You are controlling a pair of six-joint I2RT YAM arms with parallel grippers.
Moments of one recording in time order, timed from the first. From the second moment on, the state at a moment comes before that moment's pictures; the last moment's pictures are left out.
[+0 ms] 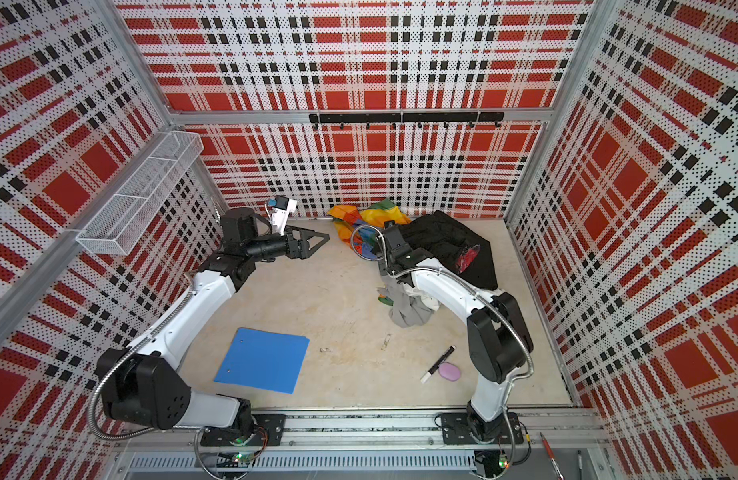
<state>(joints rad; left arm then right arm) -0.17 1.43 1.25 -0.15 0.81 -0.26 0.58 1.80 1.46 -0.49 0.33 0.26</state>
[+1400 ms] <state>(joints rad) -0.20 1.42 1.24 -0.14 0.83 -0.27 0.50 1.92 1.52 -0.51 0.37 0.22</state>
